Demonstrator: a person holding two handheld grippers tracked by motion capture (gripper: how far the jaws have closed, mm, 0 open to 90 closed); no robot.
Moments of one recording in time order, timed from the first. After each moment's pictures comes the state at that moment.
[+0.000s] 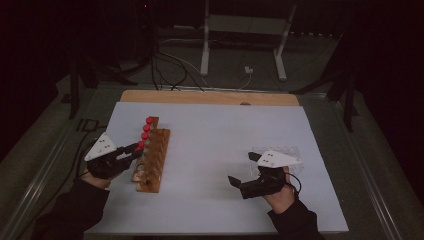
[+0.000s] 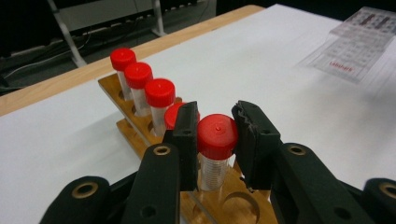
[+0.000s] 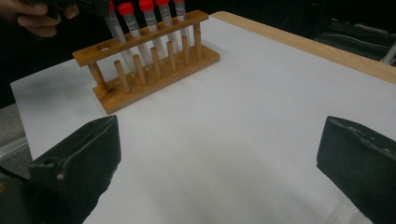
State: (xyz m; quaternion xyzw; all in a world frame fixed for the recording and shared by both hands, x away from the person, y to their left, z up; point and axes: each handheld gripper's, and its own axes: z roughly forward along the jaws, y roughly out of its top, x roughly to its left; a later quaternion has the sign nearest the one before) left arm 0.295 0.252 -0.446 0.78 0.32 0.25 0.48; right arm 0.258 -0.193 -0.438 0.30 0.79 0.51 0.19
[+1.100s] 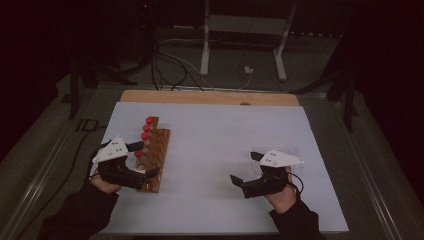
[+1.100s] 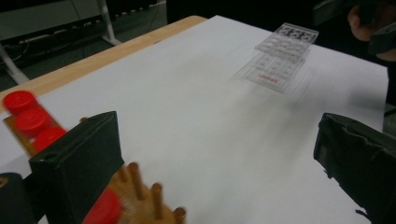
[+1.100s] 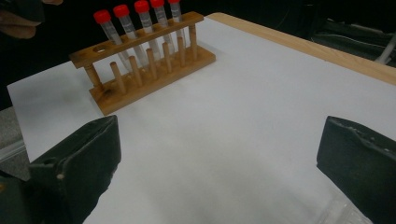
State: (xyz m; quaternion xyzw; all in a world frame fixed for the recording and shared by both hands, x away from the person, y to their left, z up) left arm 0.275 0.213 -0.423 0.80 0.26 0.18 0.52; right arm 0.258 -0.198 -0.438 0.30 0.78 0.51 0.19
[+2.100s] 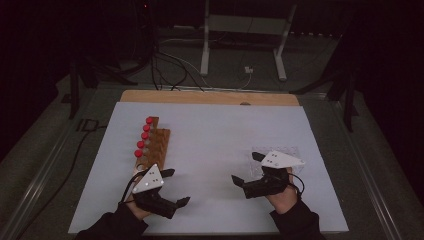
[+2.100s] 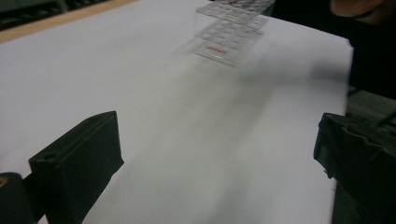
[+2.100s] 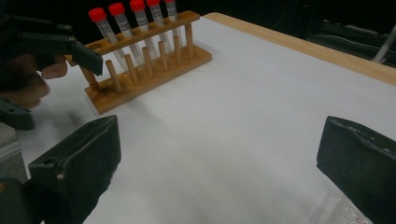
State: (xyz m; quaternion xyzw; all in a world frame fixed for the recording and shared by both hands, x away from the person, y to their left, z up) left arm 0.243 0.147 -0.489 0.81 0.23 0.14 0.52; right arm 0.258 -0.202 -0.442 0.31 0.78 0.51 0.19
